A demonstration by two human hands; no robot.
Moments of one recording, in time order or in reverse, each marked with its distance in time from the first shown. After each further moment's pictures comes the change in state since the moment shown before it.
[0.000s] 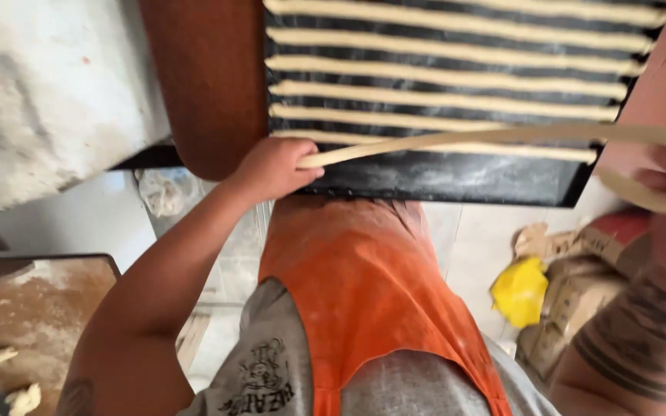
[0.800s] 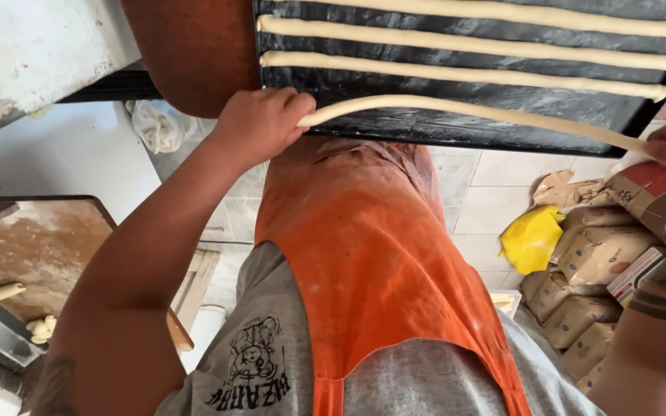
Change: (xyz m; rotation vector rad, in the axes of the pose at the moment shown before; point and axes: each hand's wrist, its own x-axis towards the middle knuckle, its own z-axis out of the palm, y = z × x) left_hand -0.037 -0.033 0.047 0.537 0.181 0.307; right_hand -0.023 0.080 0.009 -0.470 -0.168 0.442
